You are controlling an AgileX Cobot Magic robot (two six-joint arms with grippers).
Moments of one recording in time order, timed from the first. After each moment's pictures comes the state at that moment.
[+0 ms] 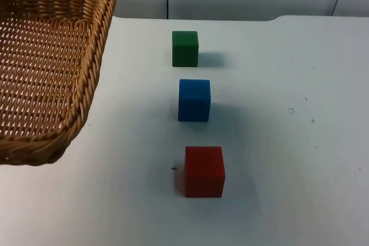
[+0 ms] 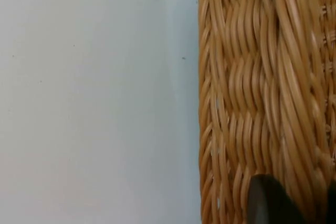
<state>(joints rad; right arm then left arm) 0.40 1.49 -1.24 0.35 0.73 -0.12 0.57 1.51 -0.83 -0.95 1.16 0.99</state>
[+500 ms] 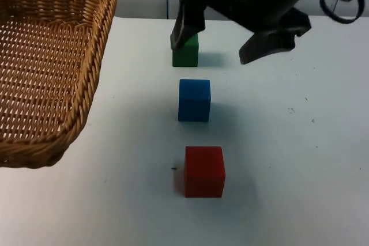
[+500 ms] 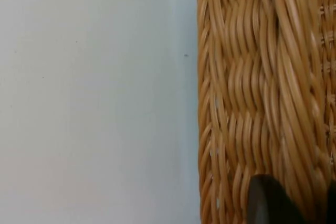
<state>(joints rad) 0.55 1.92 -1.39 0.30 0.64 0.14 0.57 1.51 -0.83 -0.94 1.16 0.98</state>
